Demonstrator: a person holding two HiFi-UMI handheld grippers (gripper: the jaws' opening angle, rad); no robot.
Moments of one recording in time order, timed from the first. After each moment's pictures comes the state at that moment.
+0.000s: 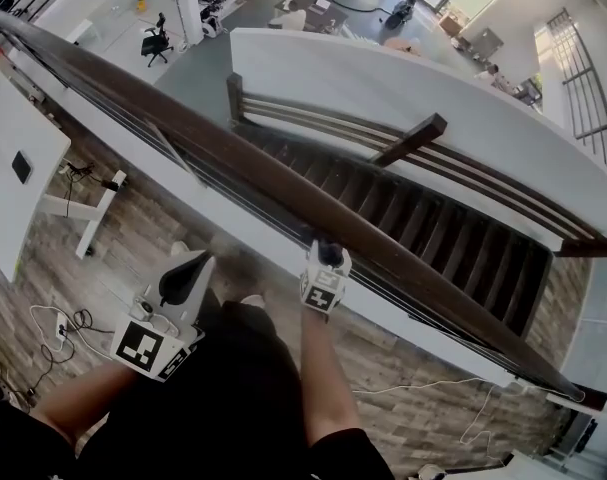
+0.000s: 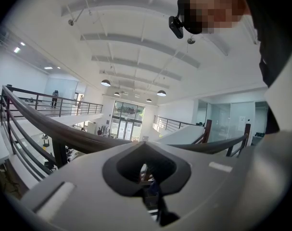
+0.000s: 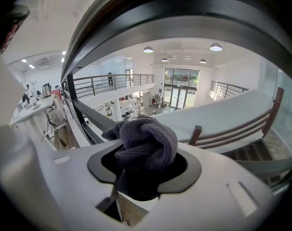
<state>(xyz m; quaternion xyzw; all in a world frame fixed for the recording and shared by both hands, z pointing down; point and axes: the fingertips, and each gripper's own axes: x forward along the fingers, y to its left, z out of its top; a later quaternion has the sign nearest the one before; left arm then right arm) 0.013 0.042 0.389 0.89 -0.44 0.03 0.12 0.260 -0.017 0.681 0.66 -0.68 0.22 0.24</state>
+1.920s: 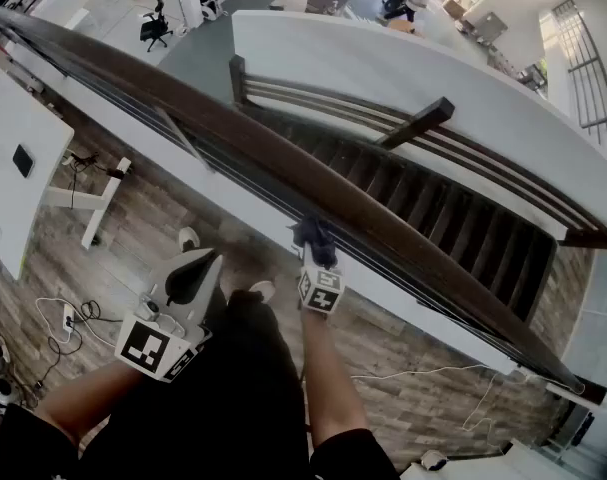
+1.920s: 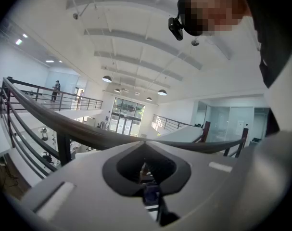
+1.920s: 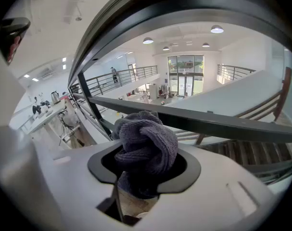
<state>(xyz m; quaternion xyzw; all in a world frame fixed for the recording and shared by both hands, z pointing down) -0.001 0.050 0.389 0.89 -0.43 0.03 0.15 0.210 0.027 0.703 0.61 -0.70 0.31 0.23</state>
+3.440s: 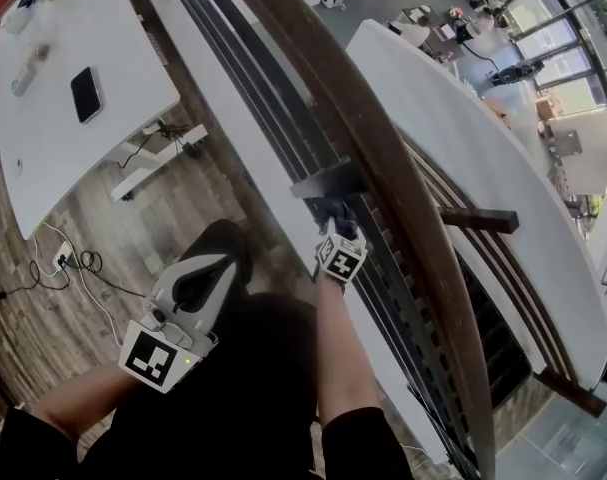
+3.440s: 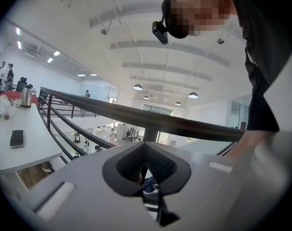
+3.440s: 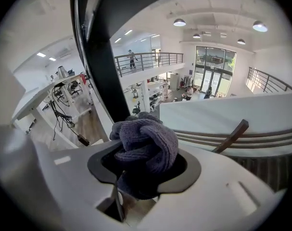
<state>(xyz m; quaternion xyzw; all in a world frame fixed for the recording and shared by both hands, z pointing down) -0.227 -0.018 0.468 0.79 -0.59 0.00 0.15 -0.028 -0.184 0.817 0.51 -0.75 0.29 0.32</state>
